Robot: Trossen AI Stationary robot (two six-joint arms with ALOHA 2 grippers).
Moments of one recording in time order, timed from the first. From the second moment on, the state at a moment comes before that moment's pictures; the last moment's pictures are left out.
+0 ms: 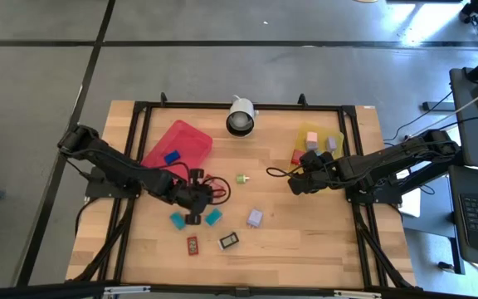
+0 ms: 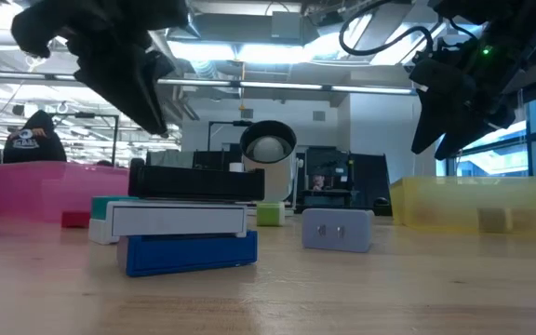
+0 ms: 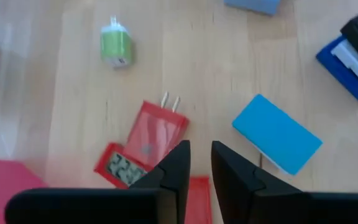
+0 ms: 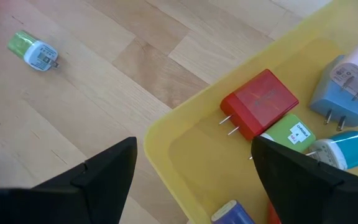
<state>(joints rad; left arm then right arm) -0.36 1.45 0.94 -0.58 -0.35 -0.26 0.26 1.20 0.71 -0.73 0.56 1.06</state>
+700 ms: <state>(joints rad) -0.35 1.67 0.94 -0.74 -0.29 -0.40 0.26 1.20 0.71 -0.72 0.56 1.06</state>
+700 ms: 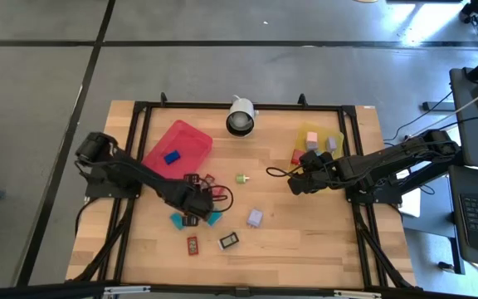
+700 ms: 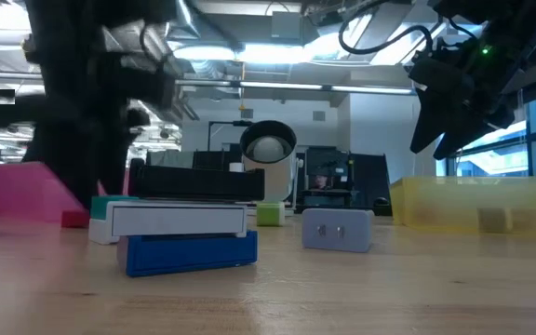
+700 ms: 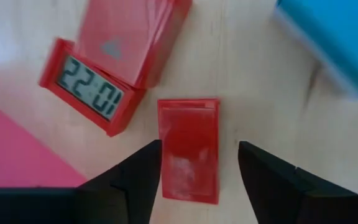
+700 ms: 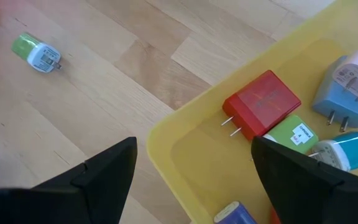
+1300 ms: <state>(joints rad) -0.32 1.73 0.94 -0.72 -0.22 -0.42 0.26 1.20 0.71 -0.72 0.56 1.06</state>
